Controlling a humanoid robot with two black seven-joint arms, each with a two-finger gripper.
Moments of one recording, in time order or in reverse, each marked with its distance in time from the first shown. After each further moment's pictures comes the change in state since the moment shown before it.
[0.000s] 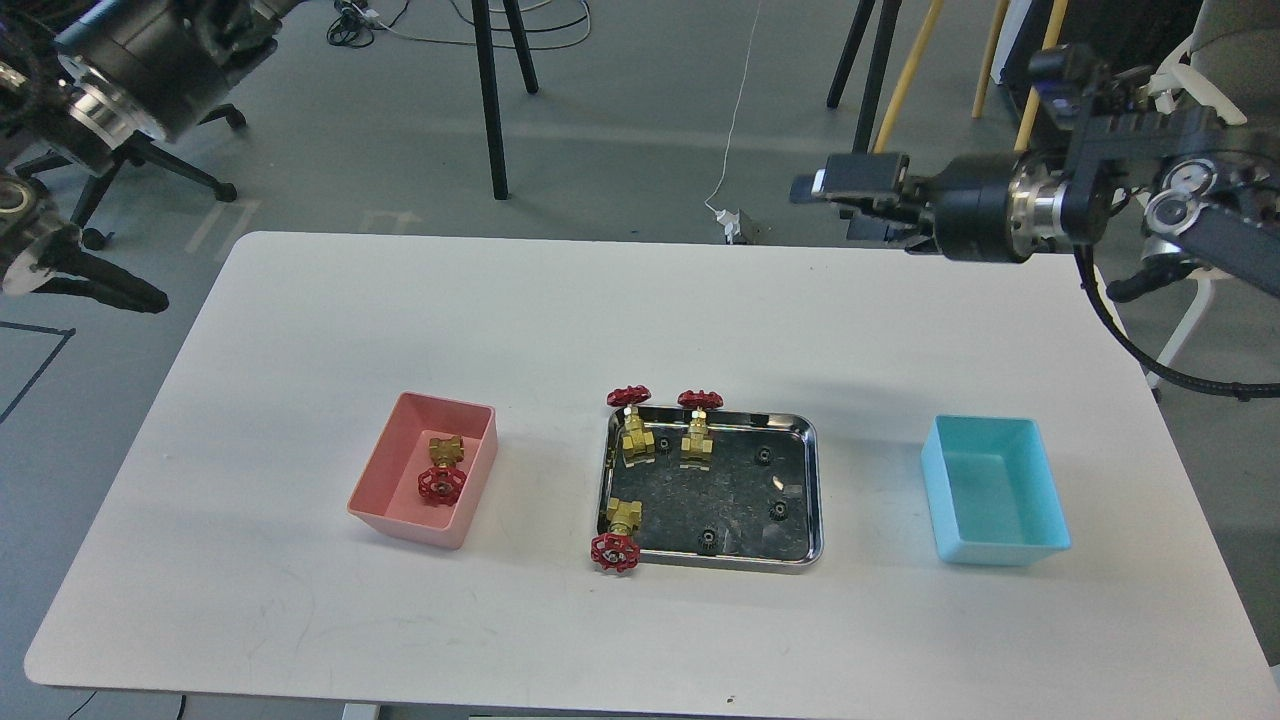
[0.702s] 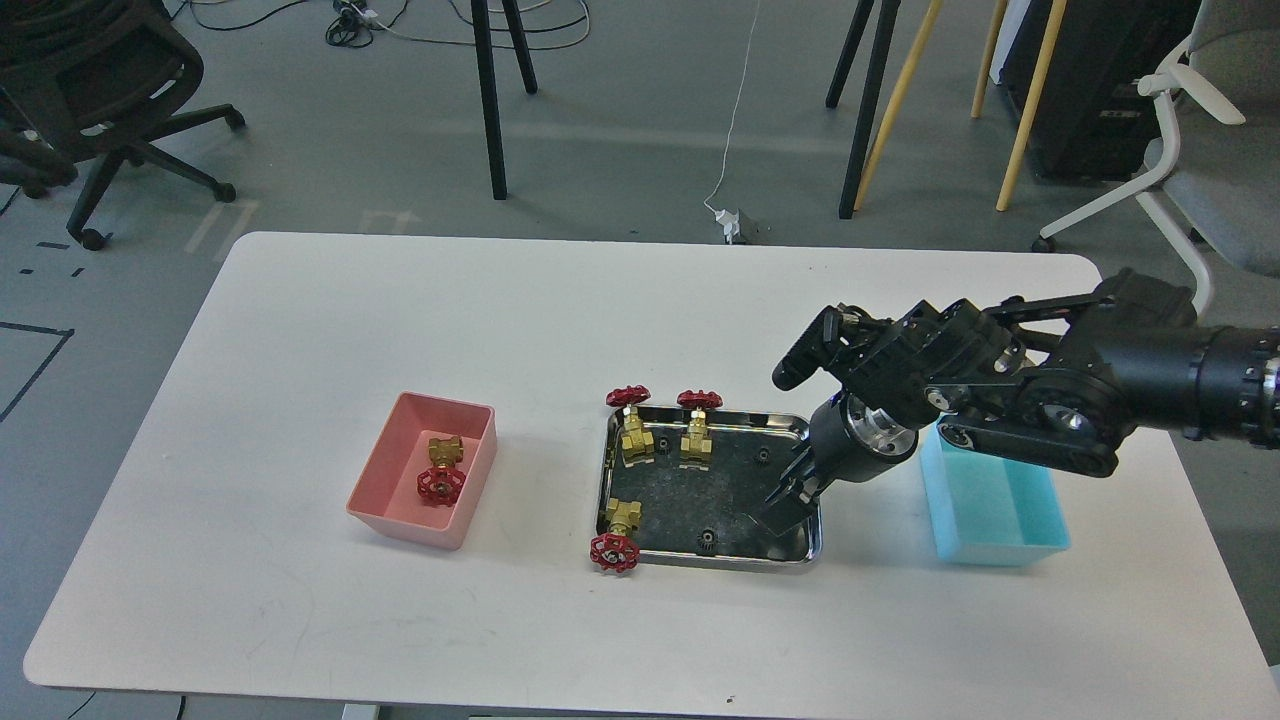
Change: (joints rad) left arm -0.124 0.027 -0.017 0.102 -0.007 0.041 0.003; right arm 0.064 0.409 -0.476 -0.203 -0.457 0.000 0.154
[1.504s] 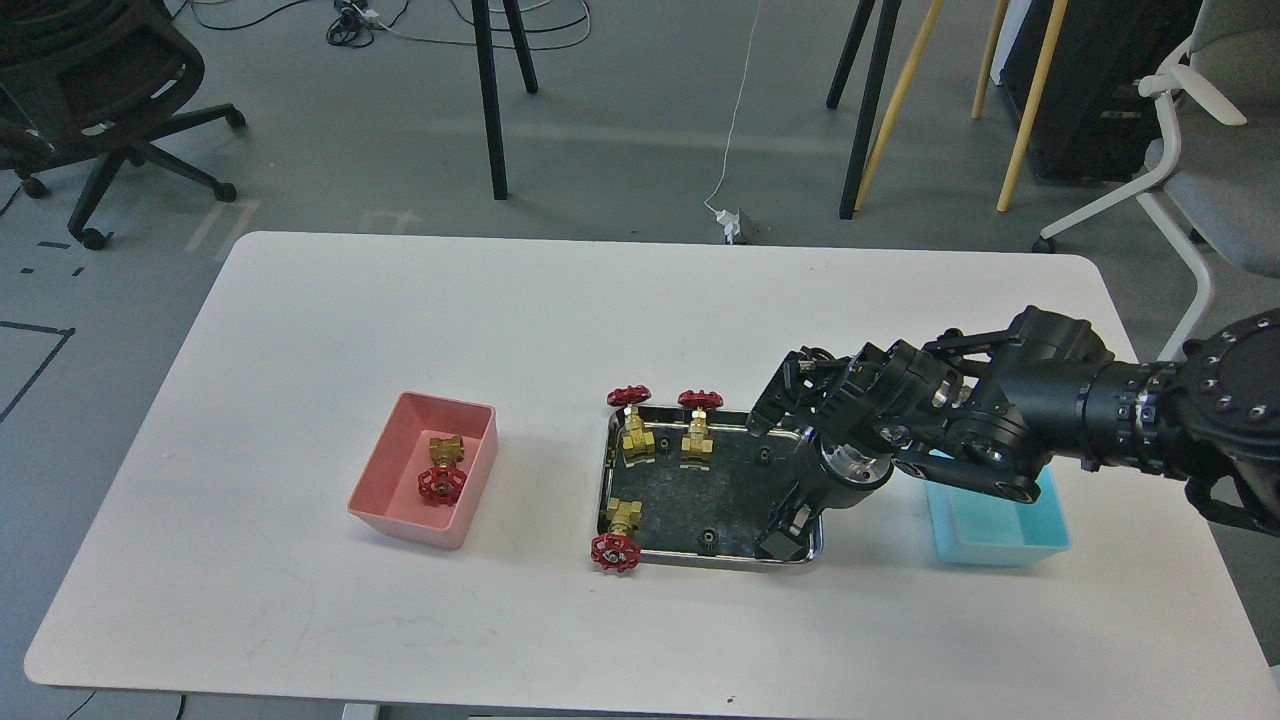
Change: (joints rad) left arm -0.010 0.011 -0.022 0.015 0.000 0.015 -0.006; right arm -0.059 0.157 -0.114 -0.195 -0.034 0.000 0.029
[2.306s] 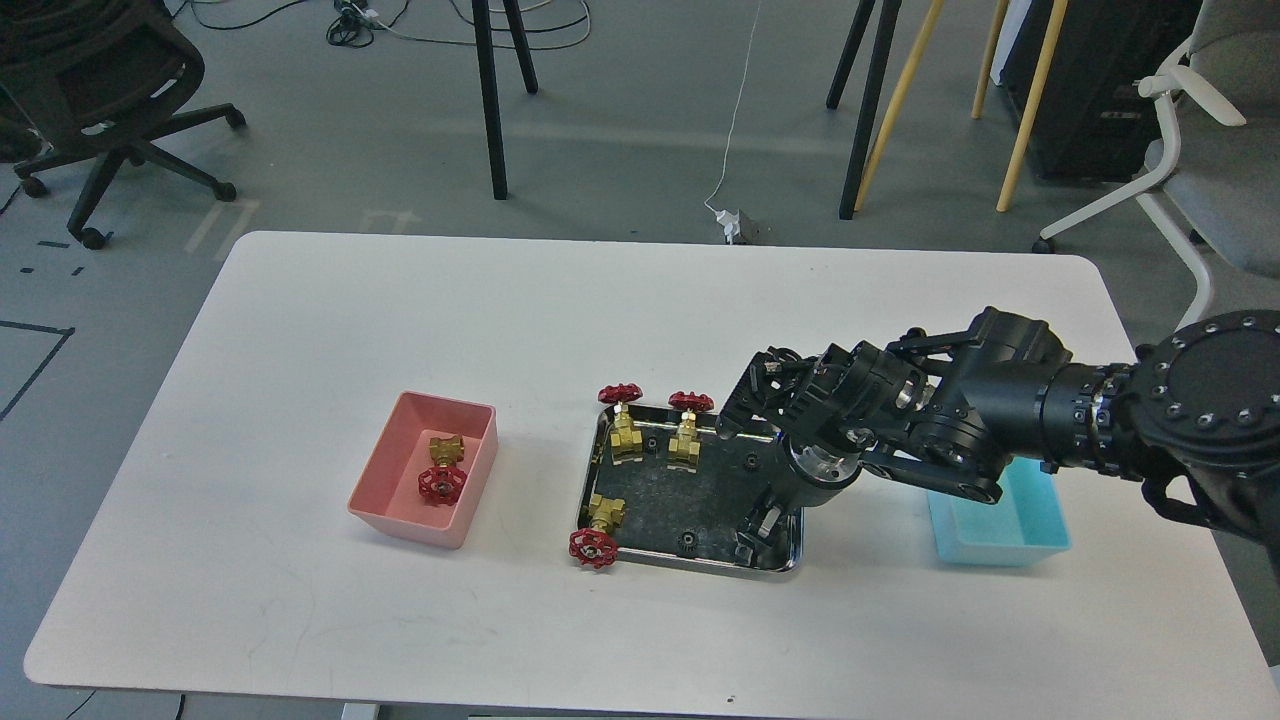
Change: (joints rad) left arm -0.012 0.000 0.001 0.027 0.000 -0.003 -0.003; right arm 0.007 0.075 -0.001 -0.041 0.001 0.000 -0.005
